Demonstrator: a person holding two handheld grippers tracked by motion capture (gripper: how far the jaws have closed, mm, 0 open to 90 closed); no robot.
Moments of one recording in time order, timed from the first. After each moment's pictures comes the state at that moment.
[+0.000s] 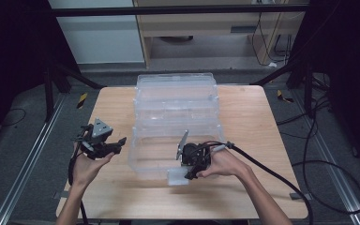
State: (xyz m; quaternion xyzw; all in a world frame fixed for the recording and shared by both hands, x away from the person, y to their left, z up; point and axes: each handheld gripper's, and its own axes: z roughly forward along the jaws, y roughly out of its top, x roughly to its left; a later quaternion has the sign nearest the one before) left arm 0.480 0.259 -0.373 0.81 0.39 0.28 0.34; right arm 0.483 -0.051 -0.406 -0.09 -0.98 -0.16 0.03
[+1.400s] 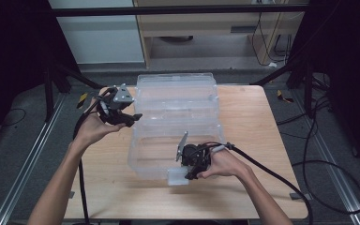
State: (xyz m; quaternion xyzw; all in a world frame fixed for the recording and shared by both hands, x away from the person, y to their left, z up) left arm 0.545 0.205 -0.293 0.90 0.22 0.27 0.28; right arm 0.480 -0.051 -0.405 -0.07 -0.98 -0.16 0.01
